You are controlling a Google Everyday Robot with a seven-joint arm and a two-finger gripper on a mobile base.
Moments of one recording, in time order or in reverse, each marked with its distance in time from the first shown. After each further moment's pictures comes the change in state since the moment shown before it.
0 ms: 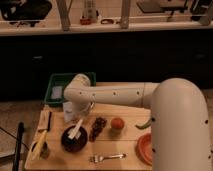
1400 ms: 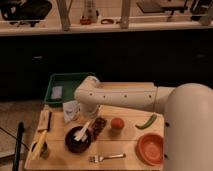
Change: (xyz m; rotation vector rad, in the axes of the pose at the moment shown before) arm 0.008 0.046 0.002 -0.004 -0.031 0.067
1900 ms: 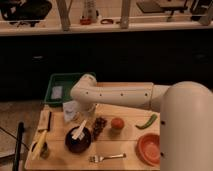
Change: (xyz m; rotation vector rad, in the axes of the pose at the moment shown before) arm -0.009 -0.023 -0.005 0.015 0.002 -0.056
